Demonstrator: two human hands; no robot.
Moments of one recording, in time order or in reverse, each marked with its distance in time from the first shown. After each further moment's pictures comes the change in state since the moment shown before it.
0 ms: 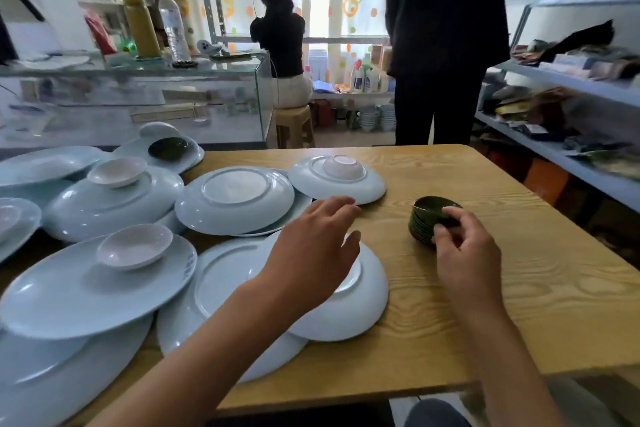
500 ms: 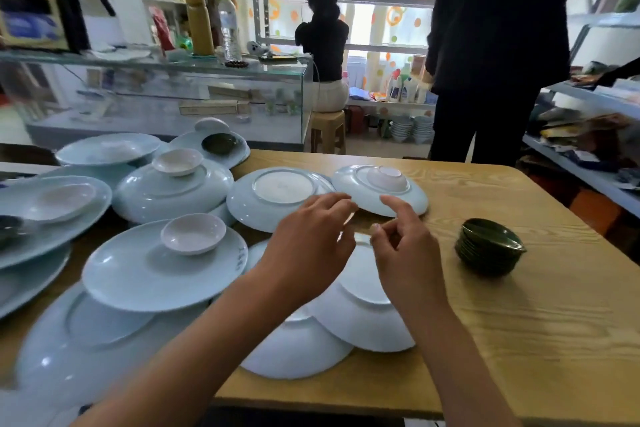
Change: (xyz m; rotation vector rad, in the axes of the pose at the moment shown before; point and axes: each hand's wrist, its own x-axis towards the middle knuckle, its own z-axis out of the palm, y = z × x) left_hand -0.016 -0.036 -0.036 0.063 0.035 -0.115; right_hand -0.045 -0.083 0.072 0.007 -0.251 -0.264
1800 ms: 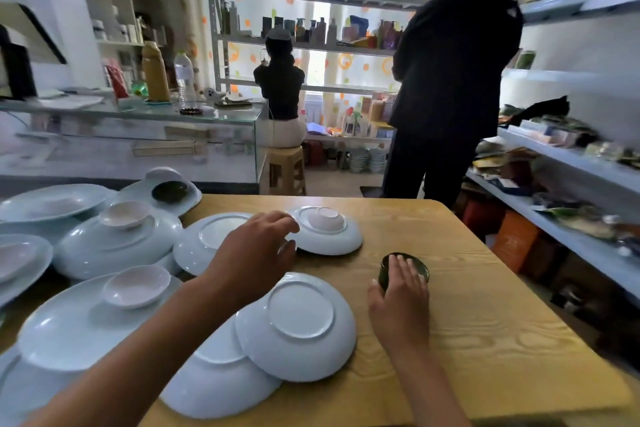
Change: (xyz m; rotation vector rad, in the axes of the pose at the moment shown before) left_hand 0.042 0.023 -0.044 0.003 -0.025 -0.002; right_hand 0.013 0.062 -0.071 -0.476 -0.009 0.195
